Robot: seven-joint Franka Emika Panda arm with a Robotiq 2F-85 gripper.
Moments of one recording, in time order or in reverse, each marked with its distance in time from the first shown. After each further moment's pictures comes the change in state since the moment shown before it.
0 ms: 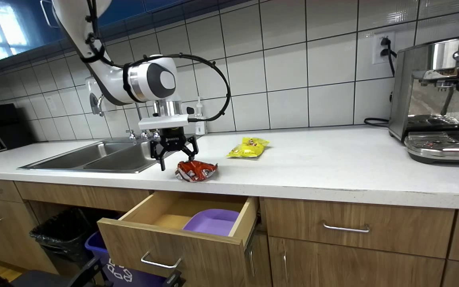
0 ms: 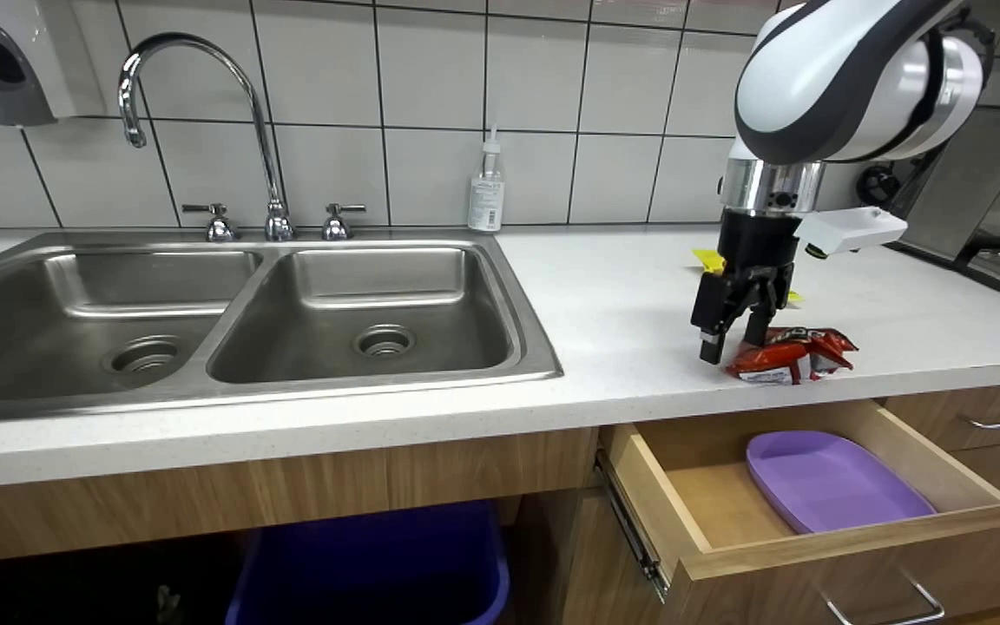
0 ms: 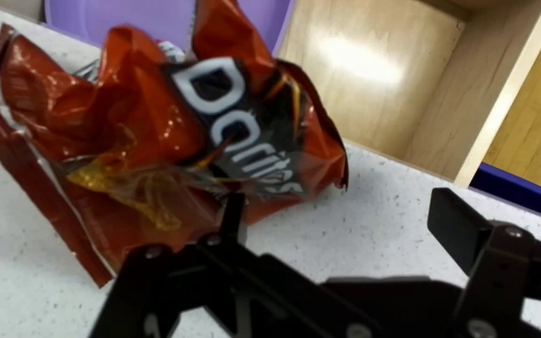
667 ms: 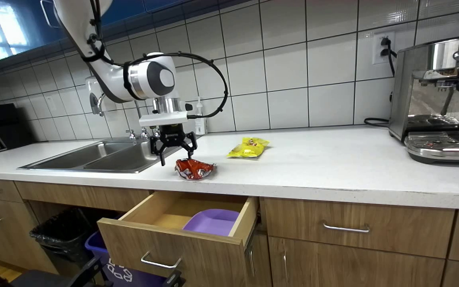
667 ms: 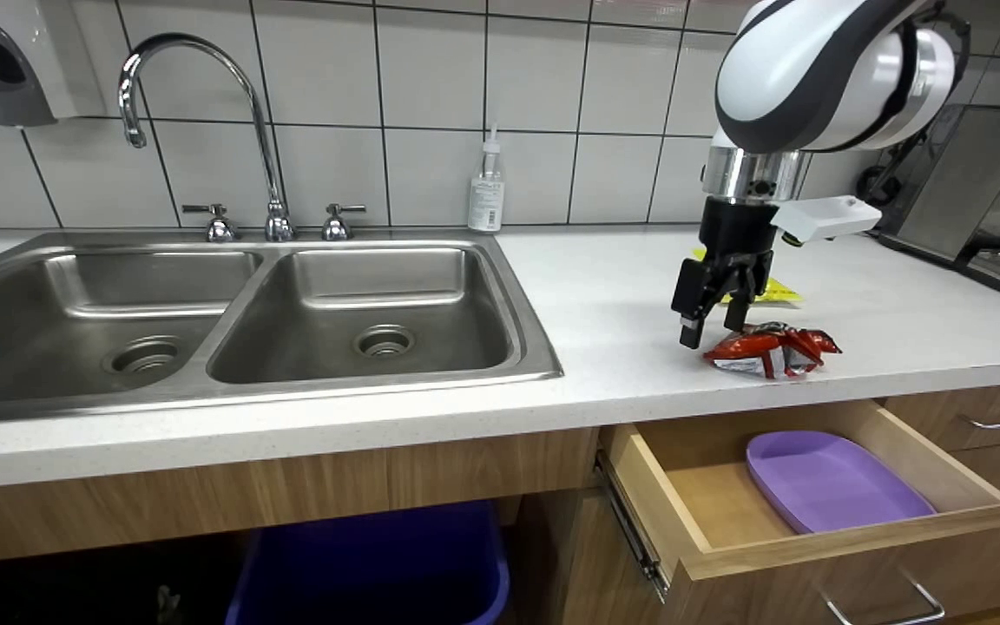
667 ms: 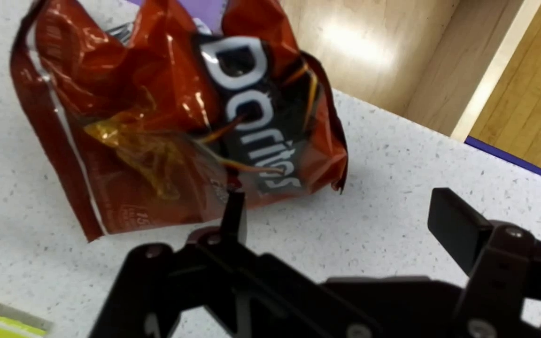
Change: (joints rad) arm 0.016 0.025 0.004 0.060 0.000 0.000 0.002
